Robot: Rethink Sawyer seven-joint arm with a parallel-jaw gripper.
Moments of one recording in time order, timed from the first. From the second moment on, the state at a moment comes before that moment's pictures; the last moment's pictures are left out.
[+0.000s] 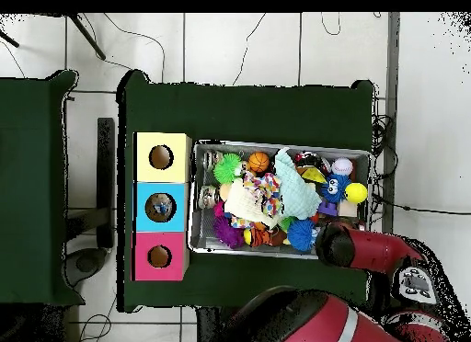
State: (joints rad) arm -0.48 -0.33 -0.29 1.52 -0.48 0.16 1.61
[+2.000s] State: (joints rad) arm -0.72 -0.56 0.00 1.69 -0.49 0.35 1.61
